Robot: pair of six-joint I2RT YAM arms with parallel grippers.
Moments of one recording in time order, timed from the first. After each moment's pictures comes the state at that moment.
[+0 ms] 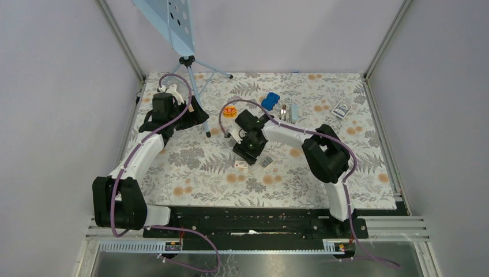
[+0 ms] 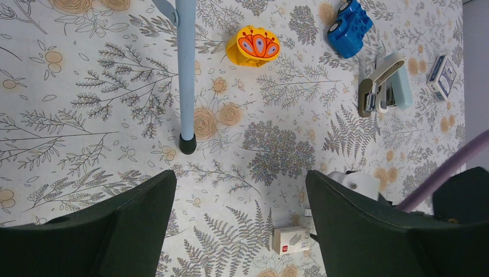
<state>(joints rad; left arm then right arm) -0.08 1.33 0.97 -0.24 0.29 -0.44 0.79 2.06 1.53 -0.75 -0.17 -0.28</state>
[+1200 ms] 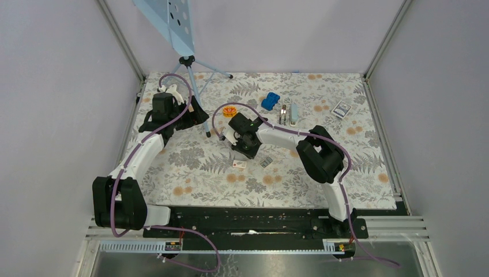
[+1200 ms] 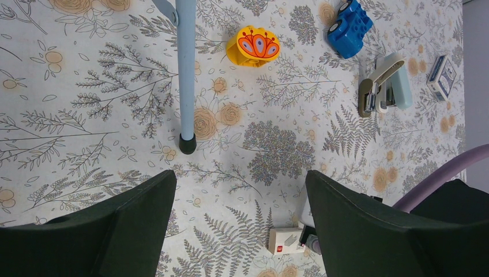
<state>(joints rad) -0.08 1.33 0.97 -0.24 0.29 -0.44 0.84 2.12 1.56 -0.71 -0.05 -0.35</state>
